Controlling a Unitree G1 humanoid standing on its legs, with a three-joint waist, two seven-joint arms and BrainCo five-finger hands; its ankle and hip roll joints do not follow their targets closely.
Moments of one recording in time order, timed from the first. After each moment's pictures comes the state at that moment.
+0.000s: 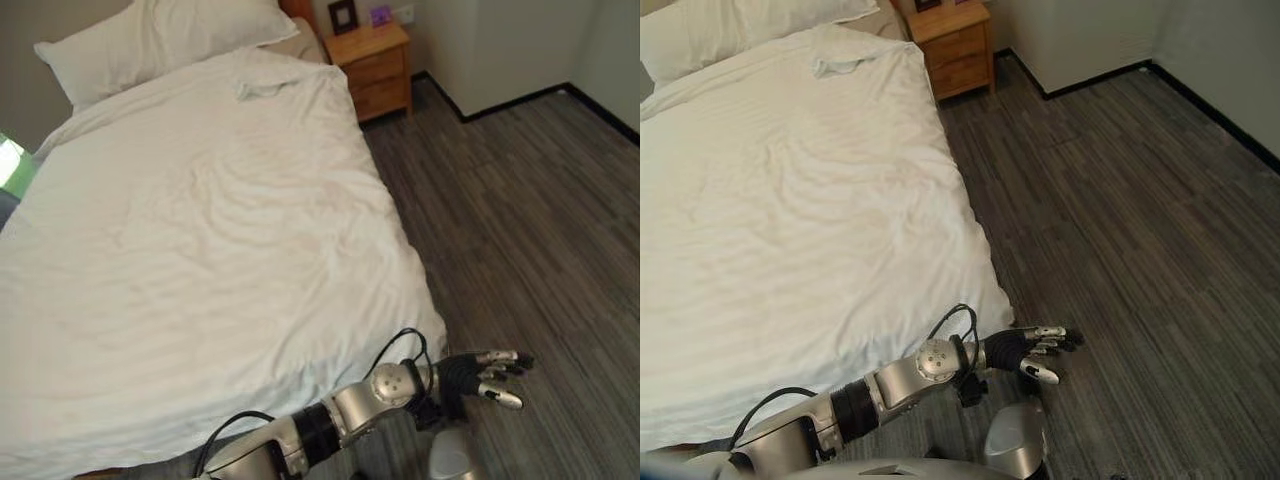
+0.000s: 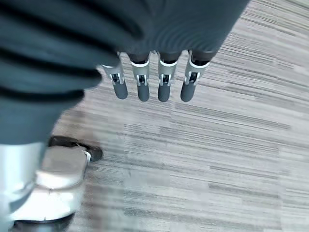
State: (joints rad) left arm -0.44 0.09 -1.04 0.33 -0.43 -0.07 -0.28; right arm 0.04 -0.40 0.17 1.36 -0.18 0.02 -0.17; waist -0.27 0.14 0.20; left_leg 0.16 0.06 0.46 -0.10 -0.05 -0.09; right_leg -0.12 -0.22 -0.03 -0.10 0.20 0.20
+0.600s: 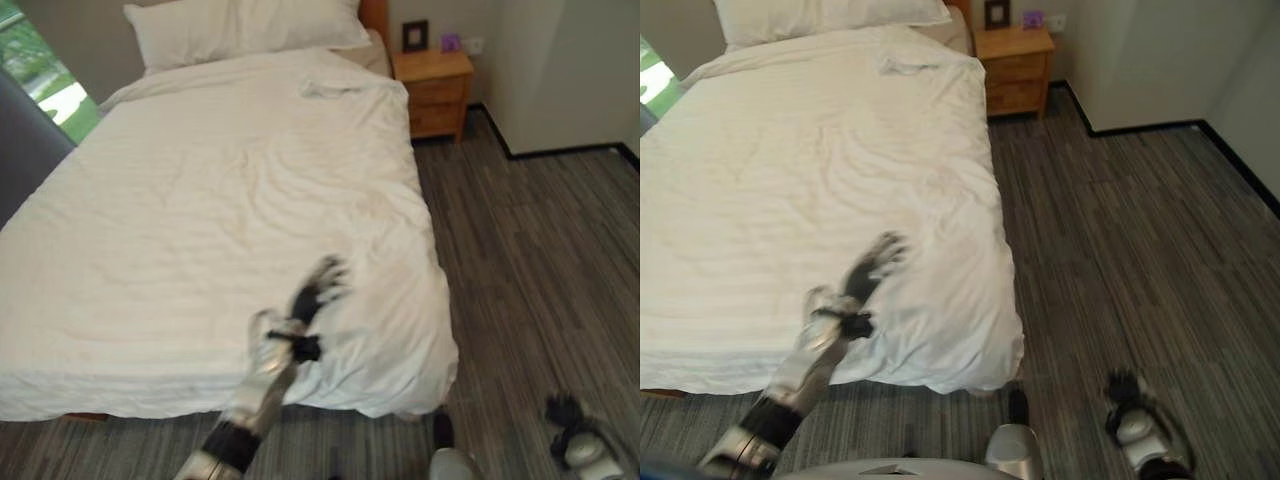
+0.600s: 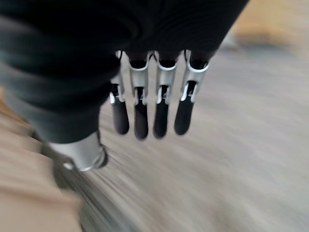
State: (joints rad) left arm 0.03 0.32 -0.09 0.30 -0.48 -0.16 0.07; right arm 0.01 -0.65 0.12 0.71 -0.24 -0.03 -0.31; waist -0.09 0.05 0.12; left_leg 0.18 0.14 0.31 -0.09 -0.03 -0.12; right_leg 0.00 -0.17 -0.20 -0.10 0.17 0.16
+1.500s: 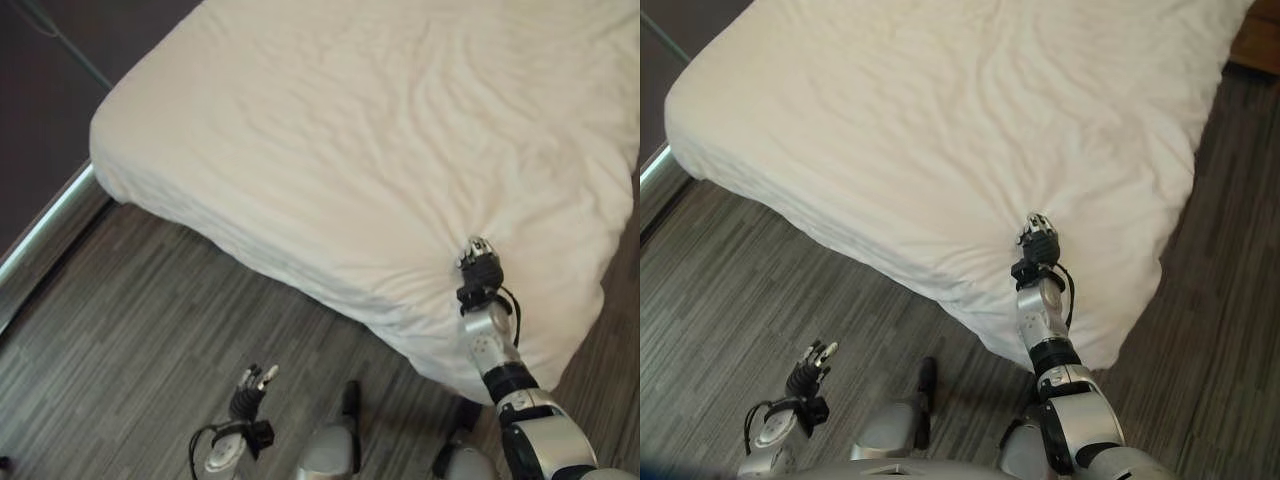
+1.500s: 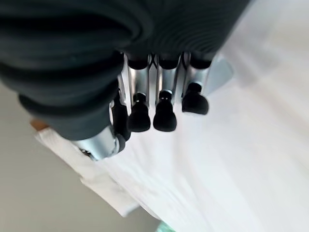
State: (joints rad) left arm 0.10 0.23 -0.11 0.73 -0.53 -0.21 0.05; right arm -0.56 -0.11 -0.05 0.77 0.91 -0.34 -0.04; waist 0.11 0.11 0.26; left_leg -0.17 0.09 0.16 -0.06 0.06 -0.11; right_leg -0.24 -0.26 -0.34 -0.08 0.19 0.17
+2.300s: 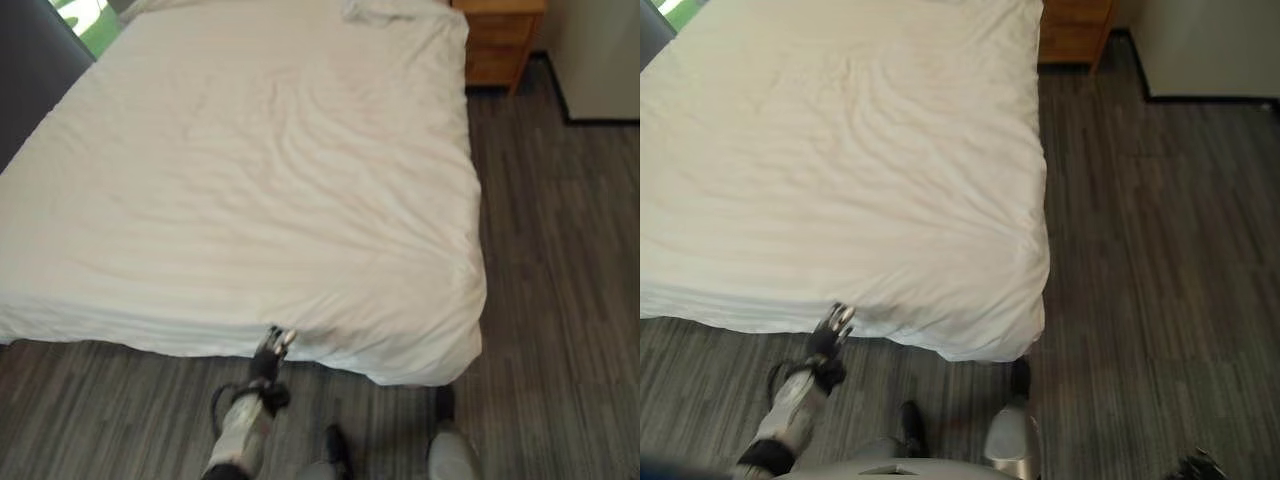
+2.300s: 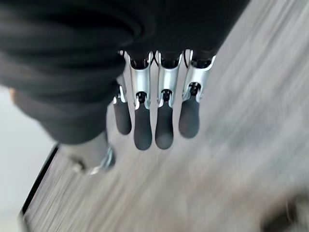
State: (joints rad) left arm -0.05 0.19 -0.15 0.63 -0.63 -0.17 0.04; right arm 0.11 -0.35 -0.33 1.09 0.82 -0.17 -0.10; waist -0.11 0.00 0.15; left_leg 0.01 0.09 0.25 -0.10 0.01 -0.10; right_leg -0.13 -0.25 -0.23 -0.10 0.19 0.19
